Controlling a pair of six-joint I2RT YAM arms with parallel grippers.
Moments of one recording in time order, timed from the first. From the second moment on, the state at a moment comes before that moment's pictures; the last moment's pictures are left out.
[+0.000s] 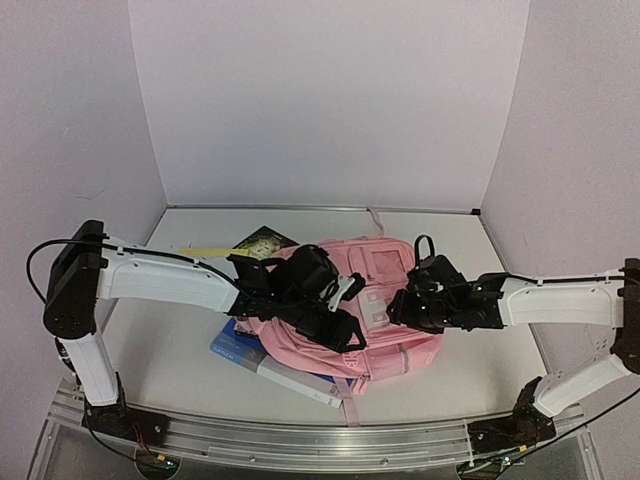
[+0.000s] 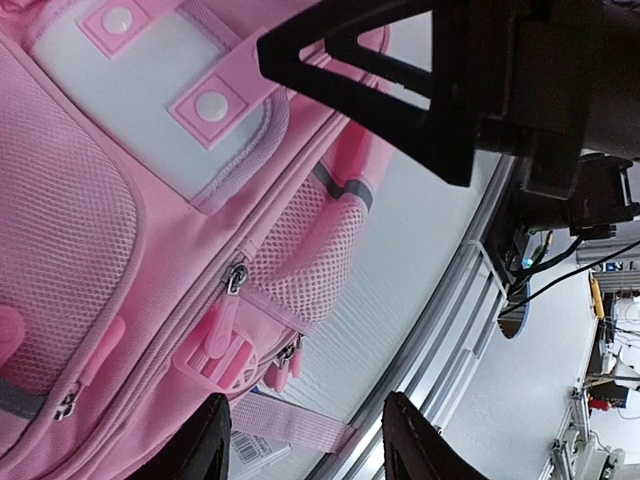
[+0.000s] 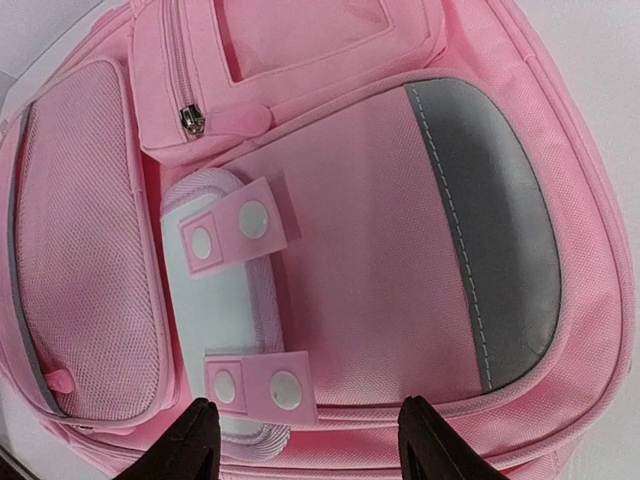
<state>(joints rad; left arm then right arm) -1.15 1.83 1.30 -0.28 0.28 -0.59 0.86 1.37 0.76 -0.30 0.28 0.92</state>
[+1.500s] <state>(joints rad) -1.16 2.09 1.48 -0.39 0.18 -0.57 0.86 1.32 0.74 -0.28 0.27 0.93</state>
